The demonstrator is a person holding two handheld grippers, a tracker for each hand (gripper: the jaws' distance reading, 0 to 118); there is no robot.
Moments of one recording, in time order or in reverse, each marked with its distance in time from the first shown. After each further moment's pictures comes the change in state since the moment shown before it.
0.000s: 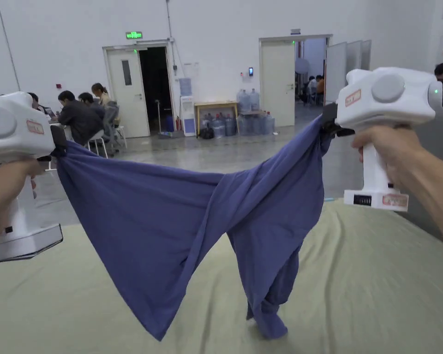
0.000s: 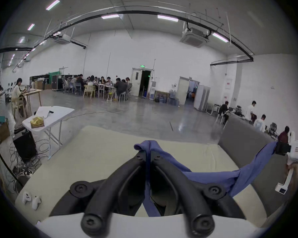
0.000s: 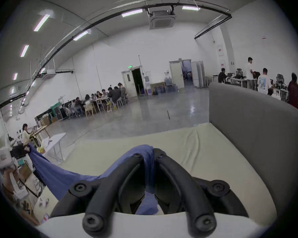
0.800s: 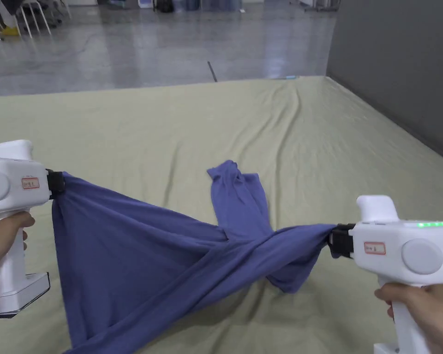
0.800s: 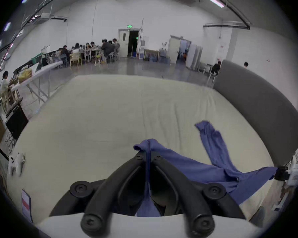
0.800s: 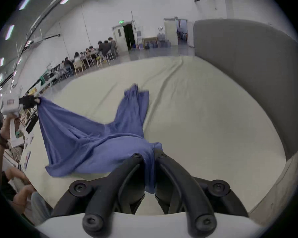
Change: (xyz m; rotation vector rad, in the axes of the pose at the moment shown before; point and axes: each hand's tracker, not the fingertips) left arm -0.040 -0.295 0.044 -0.364 -0.100 -0.091; right arm 0.056 -0.405 0.182 -0.386 -0.087 0.037
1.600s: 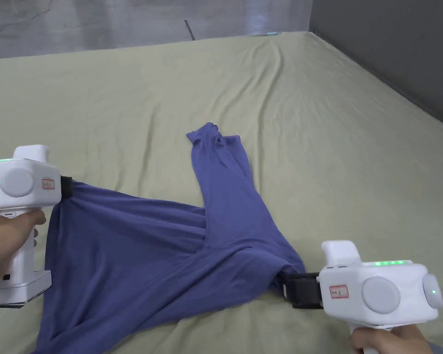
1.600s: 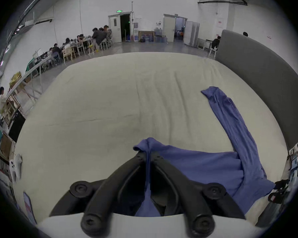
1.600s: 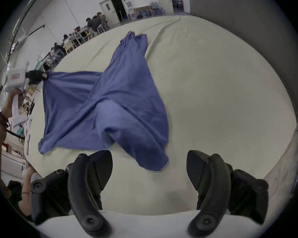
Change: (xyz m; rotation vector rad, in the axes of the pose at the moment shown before) left arm 0.029 -0.060 -0.083 -0.202 0.040 -0.123; right arm -0.022 -0.132 -0.021 -0.359 0.007 -0.086
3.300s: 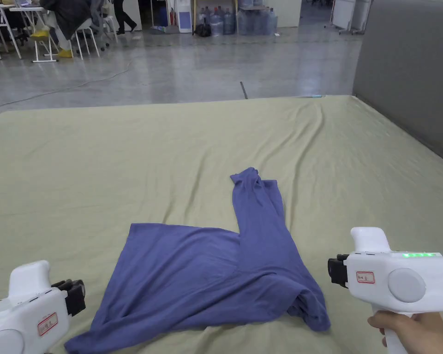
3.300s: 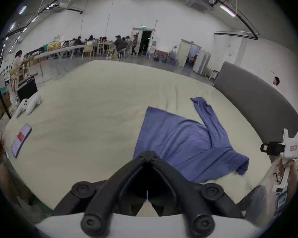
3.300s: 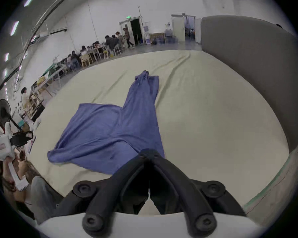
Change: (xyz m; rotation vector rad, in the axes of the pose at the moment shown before) left arm 0.005 -0.188 0.196 0.201 -0.002 0.226; right arm 0.002 0.040 0.072 0.282 0.036 0.127
